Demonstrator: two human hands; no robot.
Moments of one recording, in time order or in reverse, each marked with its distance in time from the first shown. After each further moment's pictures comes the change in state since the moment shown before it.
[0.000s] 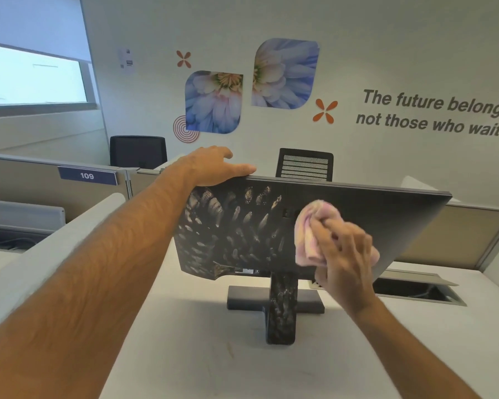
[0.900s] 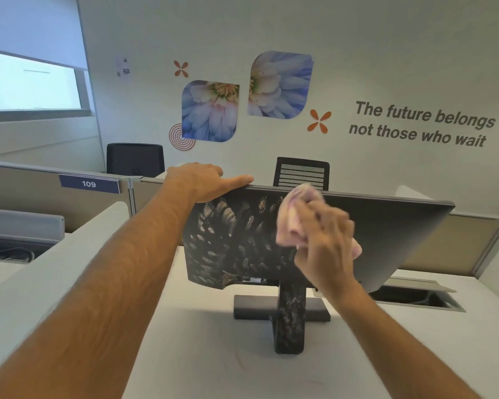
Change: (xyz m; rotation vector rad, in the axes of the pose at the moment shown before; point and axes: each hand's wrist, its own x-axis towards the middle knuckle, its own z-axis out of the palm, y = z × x) left_hand -0.007 -0.039 -0.006 0.217 0.014 -0.020; right_hand 0.065 -0.057 0.009 -0.013 -0.024 0.132
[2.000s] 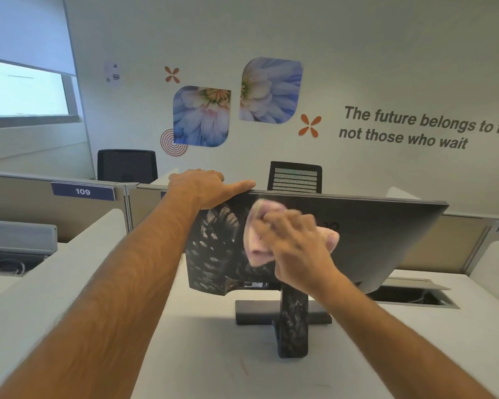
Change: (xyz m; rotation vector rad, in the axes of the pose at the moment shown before) left_hand 0.004 -0.004 0.005 -0.007 0.022 0.021; right_hand 0.017 -0.039 0.007 -0.124 -0.223 -0.389
